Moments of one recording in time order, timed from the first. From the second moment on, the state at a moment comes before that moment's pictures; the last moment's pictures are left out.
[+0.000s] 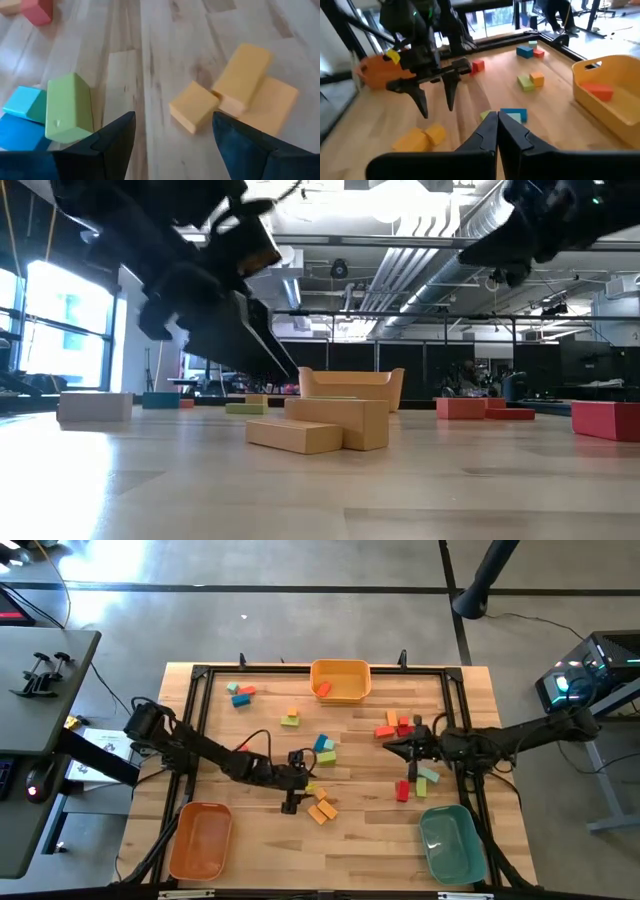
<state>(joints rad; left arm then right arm) -0.25 1.72 0.74 0.27 -0.21 0.00 0.18 0.73 0.38 0.08 0.33 0.21</state>
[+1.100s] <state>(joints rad) -0.18 1.96 0.81 0.47 0.02 0.10 0.18 0.92 0.45 0.08 0.17 0.20</state>
